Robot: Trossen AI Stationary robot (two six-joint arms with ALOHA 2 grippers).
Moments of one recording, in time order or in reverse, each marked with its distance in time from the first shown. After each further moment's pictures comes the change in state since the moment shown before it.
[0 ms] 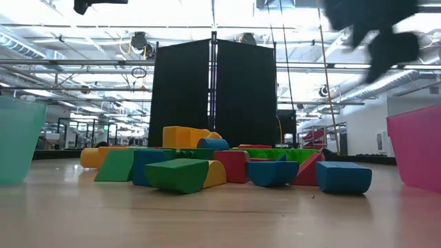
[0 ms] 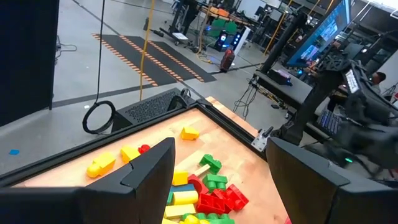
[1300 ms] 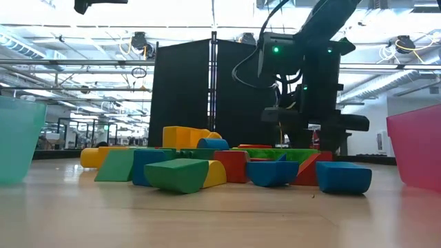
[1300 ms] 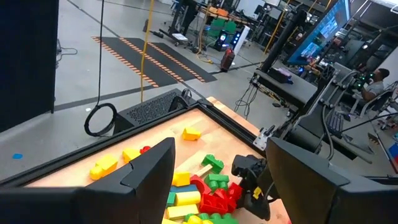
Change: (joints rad) left arm 0.000 0.000 0.000 0.001 0.000 0.025; right arm -0.339 0.486 0.003 0.091 -0.003 0.025
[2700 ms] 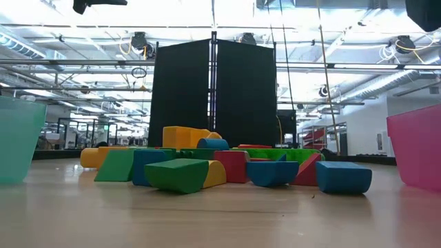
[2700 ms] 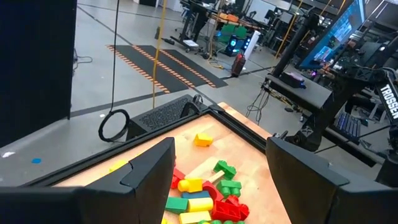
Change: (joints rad) left arm 0.000 0.002 0.000 0.002 -0.056 0.025; right arm 0.723 -0.333 -0.005 -0.042 -0.295 0.263
